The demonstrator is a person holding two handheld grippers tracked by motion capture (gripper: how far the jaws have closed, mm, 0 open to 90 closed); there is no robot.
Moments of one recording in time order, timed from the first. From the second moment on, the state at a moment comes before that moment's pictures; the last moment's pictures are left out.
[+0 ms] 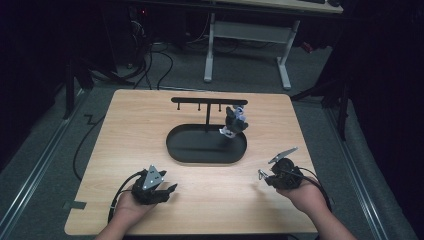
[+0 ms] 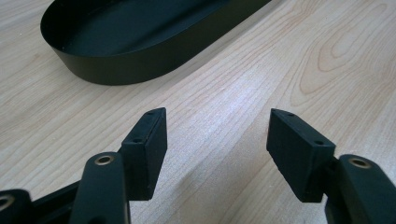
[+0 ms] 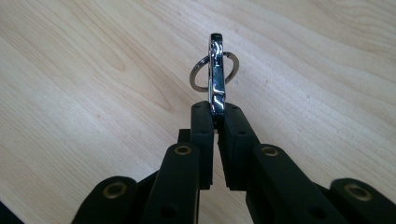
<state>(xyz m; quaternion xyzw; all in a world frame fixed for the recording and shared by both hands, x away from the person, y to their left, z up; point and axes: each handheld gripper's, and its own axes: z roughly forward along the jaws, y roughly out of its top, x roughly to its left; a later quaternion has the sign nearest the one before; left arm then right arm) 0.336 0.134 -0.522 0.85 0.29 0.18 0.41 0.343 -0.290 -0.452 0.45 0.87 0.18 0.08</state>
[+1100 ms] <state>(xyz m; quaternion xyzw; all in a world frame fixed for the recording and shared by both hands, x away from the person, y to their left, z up) 0.330 0.144 -0.514 0.83 0.30 0.20 0.42 0.368 -0.252 -0.418 0.44 0.87 0.21 0.08</state>
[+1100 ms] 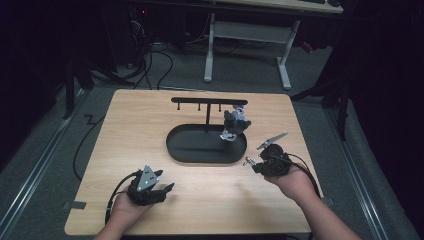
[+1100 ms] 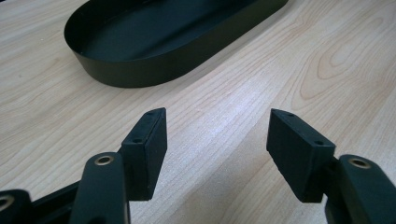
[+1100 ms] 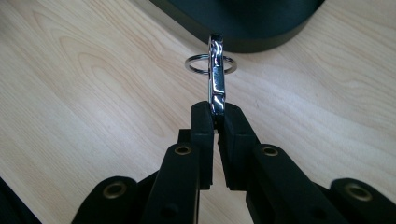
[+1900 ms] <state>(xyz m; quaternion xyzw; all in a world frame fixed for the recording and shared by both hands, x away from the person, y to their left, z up) 0.332 0.143 -0.515 0.84 0.29 0.19 0.42 0.403 -0.208 -0.376 0.41 0.89 0.18 0.05</state>
